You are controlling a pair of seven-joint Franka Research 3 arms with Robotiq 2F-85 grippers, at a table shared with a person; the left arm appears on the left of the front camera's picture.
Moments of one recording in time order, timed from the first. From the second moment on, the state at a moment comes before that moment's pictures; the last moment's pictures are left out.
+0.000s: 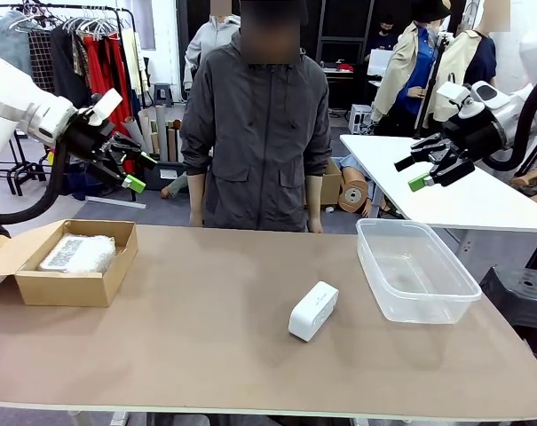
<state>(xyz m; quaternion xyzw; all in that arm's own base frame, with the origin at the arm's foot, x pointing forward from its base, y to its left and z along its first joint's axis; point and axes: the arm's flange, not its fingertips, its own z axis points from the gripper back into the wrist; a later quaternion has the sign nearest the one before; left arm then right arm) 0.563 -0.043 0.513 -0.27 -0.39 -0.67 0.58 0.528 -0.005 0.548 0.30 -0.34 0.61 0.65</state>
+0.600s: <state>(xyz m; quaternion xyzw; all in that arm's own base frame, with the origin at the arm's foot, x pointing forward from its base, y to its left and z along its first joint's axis) 0.563 -0.043 0.513 -0.27 -0.39 -0.67 0.58 0.528 -0.005 0.548 0.30 -0.34 0.61 0.65</state>
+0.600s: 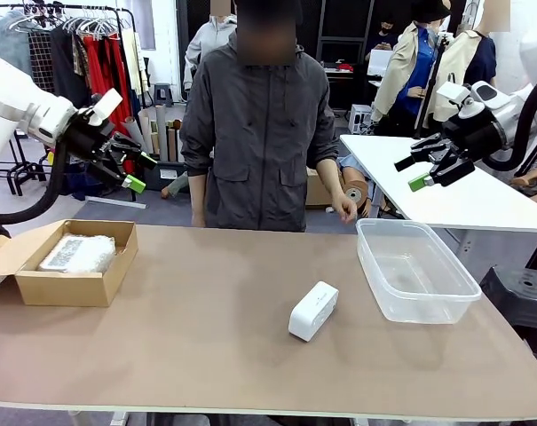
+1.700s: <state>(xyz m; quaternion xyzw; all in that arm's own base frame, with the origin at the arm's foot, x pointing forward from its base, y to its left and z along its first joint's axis) 0.563 -0.043 0.513 -0.27 -0.39 -0.67 0.58 0.528 -0.005 0.548 0.30 -0.34 0.61 0.65</state>
